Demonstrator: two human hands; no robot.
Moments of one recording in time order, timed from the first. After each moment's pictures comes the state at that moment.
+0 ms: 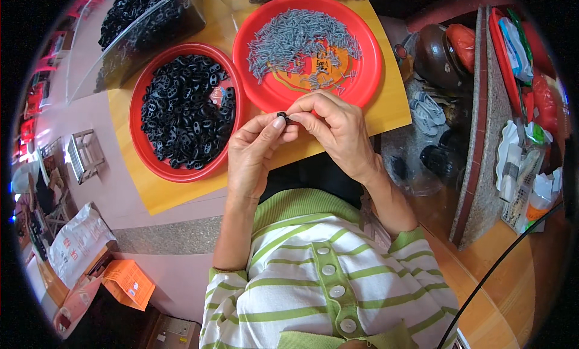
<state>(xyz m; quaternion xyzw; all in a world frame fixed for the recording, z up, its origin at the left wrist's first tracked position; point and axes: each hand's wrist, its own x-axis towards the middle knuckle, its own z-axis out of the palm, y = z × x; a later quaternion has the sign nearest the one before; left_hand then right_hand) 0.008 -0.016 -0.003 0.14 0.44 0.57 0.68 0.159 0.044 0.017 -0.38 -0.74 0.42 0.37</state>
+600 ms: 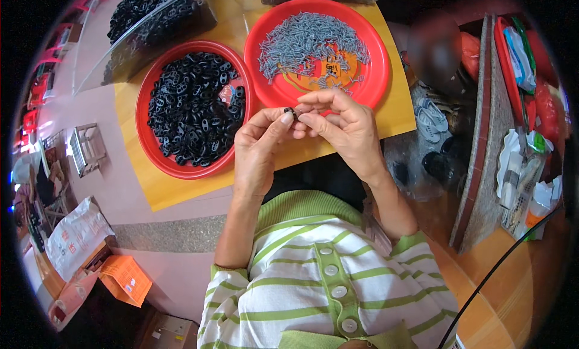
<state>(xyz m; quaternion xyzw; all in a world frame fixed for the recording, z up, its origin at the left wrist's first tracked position) 0.011 -0.009 0.005 0.19 0.46 0.58 0.64 0.155 0.039 0.019 -0.41 -0.55 0.63 0.38</state>
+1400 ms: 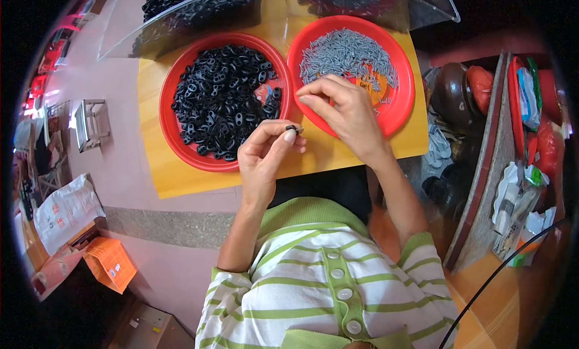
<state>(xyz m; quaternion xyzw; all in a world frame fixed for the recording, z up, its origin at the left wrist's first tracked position) -0.020 -0.035 0.002 0.26 0.47 0.66 0.52 0.107 0.081 0.022 -0.36 -0.78 0.43 0.30</state>
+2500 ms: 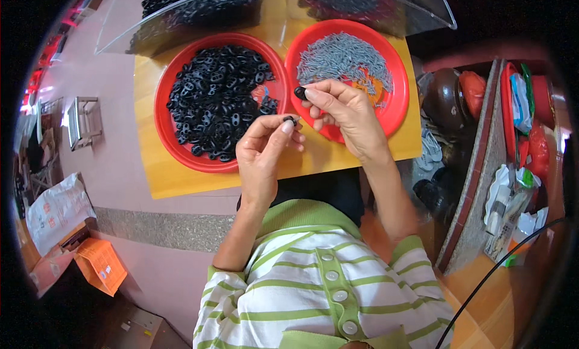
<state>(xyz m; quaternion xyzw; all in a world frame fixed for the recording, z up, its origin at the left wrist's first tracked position) -0.014 -0.027 0.006 0.21 0.47 0.68 0.52 0.110 0.077 0.020 -0.36 -0.44 0.77 0.30</state>
